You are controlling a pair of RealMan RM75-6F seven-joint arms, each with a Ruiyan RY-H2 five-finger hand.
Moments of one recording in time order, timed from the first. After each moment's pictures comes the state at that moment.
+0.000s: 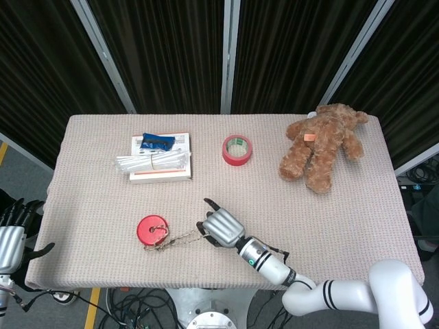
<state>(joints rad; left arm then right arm) -0.06 -1.24 -0.04 -1.35 1.52 1.54 -0.16 0.84 -1.76 0.10 -1.48 -1.32 0.93 -0.36</state>
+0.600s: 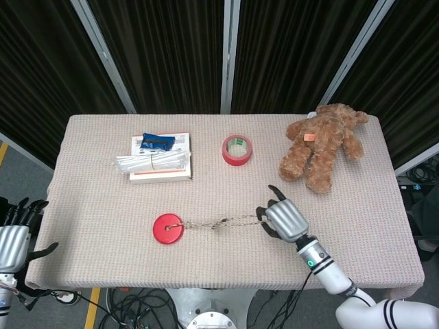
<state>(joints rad) -0.07 -1.24 -0.03 -1.37 1.53 1.53 -0.13 0.60 -1.40 0.00 -1.66 -1.39 1.17 -0.26</state>
